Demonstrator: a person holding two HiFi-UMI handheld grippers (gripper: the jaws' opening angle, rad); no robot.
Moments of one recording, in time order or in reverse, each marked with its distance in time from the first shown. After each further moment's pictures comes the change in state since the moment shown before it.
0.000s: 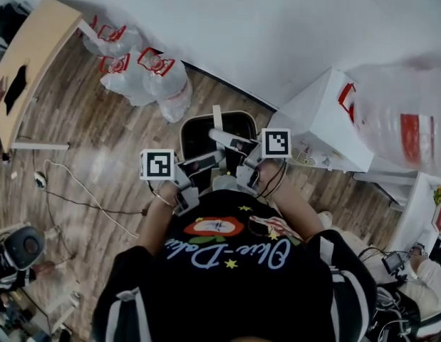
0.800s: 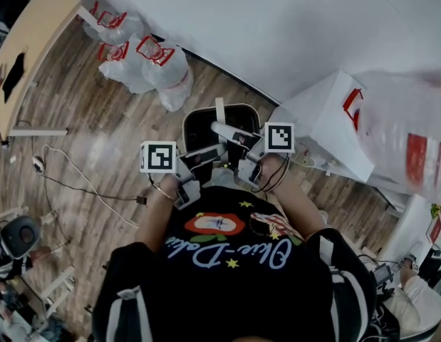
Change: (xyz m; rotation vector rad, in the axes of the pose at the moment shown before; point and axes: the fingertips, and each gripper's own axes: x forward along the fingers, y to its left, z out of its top) left arm 0.028 0.017 0.032 -0.040 -0.029 0.040; right arm 0.001 -0.026 0.035 0.052 0.044 -0.024
